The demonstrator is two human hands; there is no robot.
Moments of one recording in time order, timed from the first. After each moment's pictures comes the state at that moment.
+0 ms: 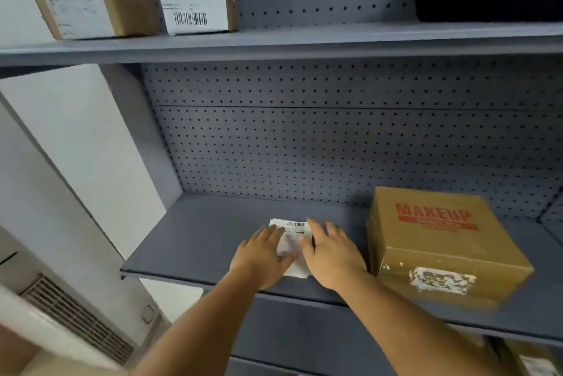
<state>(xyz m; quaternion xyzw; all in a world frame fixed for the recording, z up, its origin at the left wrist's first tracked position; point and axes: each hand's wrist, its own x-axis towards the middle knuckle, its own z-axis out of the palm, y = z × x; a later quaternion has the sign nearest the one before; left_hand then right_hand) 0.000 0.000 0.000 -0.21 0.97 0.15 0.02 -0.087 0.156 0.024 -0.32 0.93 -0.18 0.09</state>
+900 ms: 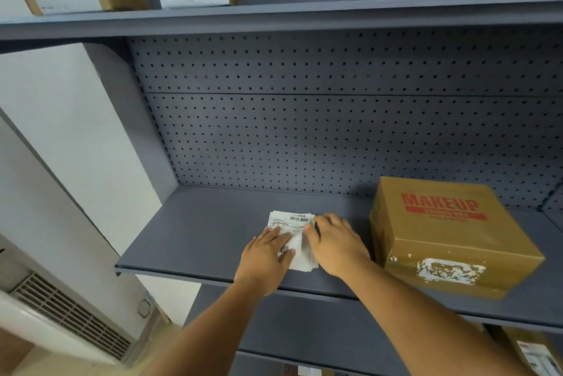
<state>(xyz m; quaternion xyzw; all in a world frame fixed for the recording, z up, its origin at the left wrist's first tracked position) 0.000 -0.007 -0.045 -0.21 0.95 0.22 -0.04 -0.105 0.145 0.009 -0.31 0.93 -0.18 0.08</state>
